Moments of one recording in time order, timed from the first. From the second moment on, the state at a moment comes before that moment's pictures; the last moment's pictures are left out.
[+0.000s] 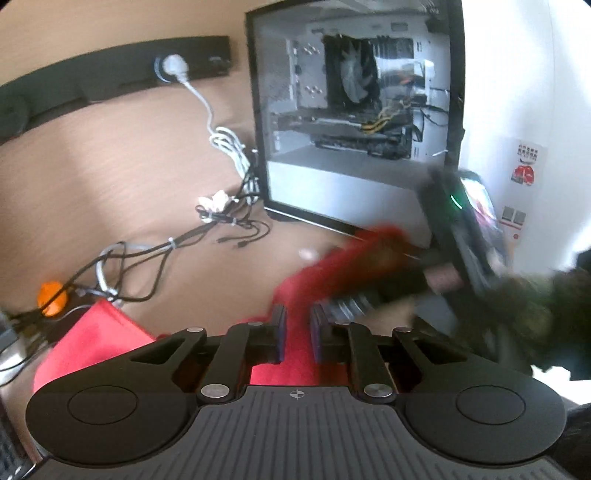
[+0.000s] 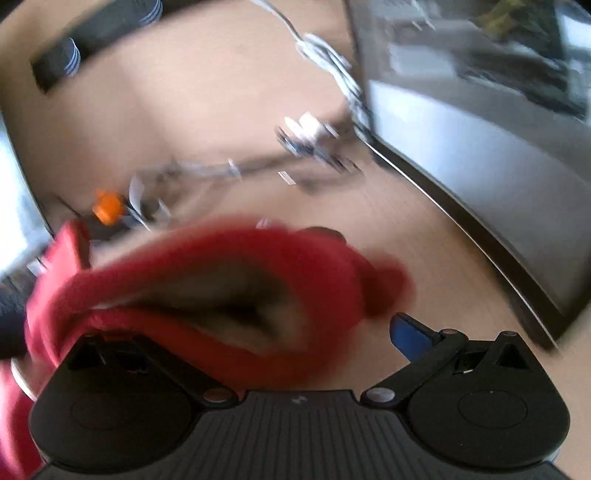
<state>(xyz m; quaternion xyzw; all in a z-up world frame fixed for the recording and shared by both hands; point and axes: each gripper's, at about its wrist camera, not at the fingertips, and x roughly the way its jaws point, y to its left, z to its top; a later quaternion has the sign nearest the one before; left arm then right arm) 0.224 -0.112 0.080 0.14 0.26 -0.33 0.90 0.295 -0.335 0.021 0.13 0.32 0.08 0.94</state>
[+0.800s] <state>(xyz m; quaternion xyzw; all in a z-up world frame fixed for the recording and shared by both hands) 0.344 -0.087 0.045 -0.03 0.38 -0.28 0.88 0.279 -0.250 0.009 -0.02 0.34 0.23 0.91</state>
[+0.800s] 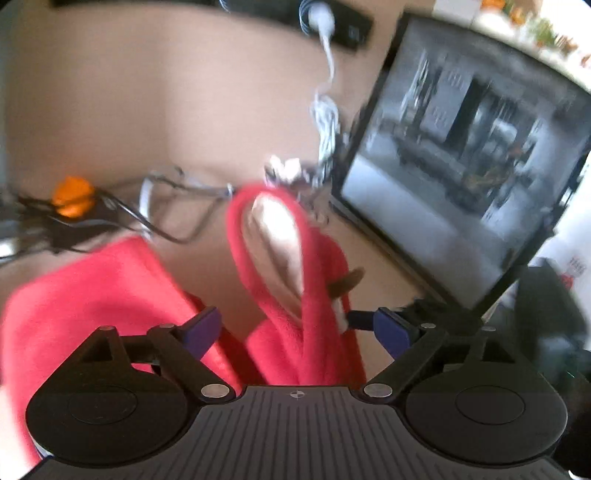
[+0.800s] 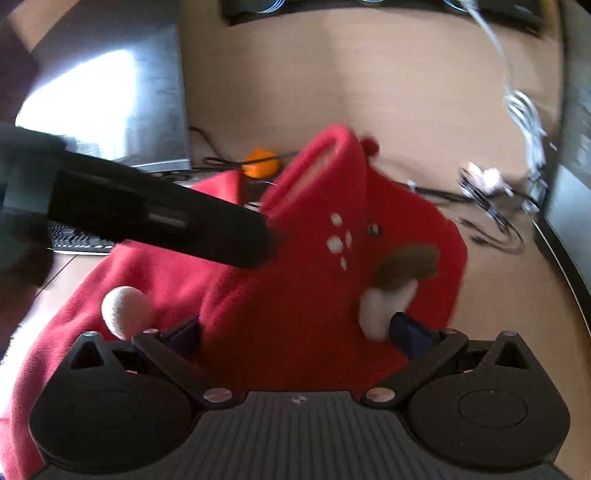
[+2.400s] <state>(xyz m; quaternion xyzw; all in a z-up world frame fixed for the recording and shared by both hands) 0.208 -0.012 0.038 -0.08 0.37 -0.18 0.91 0.335 -0.172 0.029 0.21 0.43 0.47 0.74</state>
